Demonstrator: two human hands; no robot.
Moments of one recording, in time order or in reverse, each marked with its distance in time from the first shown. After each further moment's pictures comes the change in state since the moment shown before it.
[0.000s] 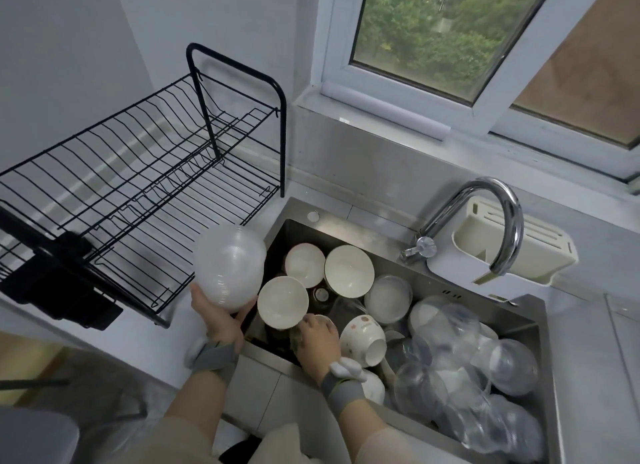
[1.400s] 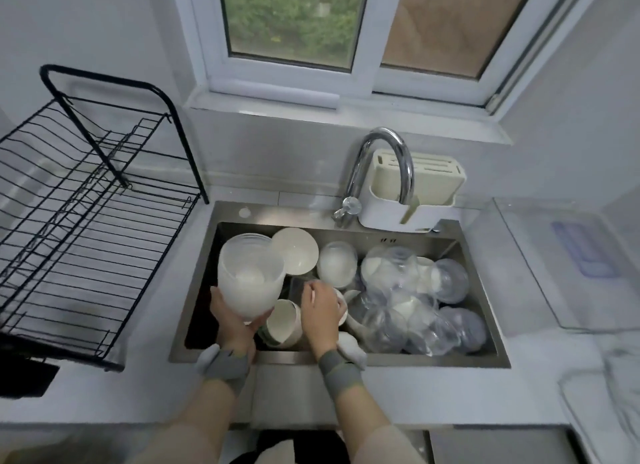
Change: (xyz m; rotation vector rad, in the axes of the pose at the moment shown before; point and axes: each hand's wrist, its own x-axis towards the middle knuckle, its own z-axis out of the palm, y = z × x) left_hand -0.060 -0.053 0.023 0.345 -0.289 -0.200; right_hand -0.049 0.017 -0.033 0.617 0.662 0.570
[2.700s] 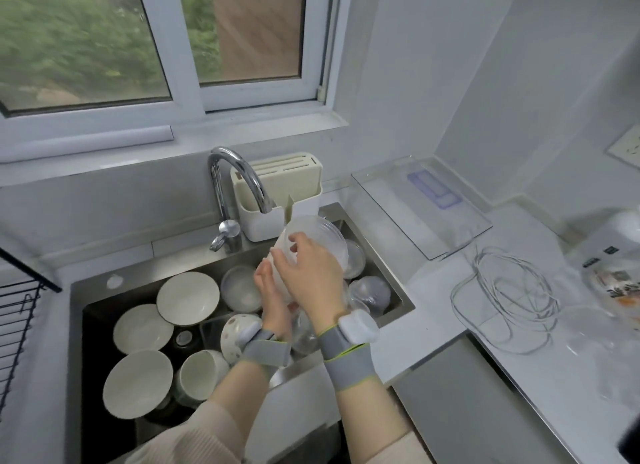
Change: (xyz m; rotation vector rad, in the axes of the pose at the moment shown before) left_hand -0.083 -0.111 0.178 0.316 -0.611 -0.136; right_hand 0.012 -0.003 -0.201 -0.137 0.324 0.014
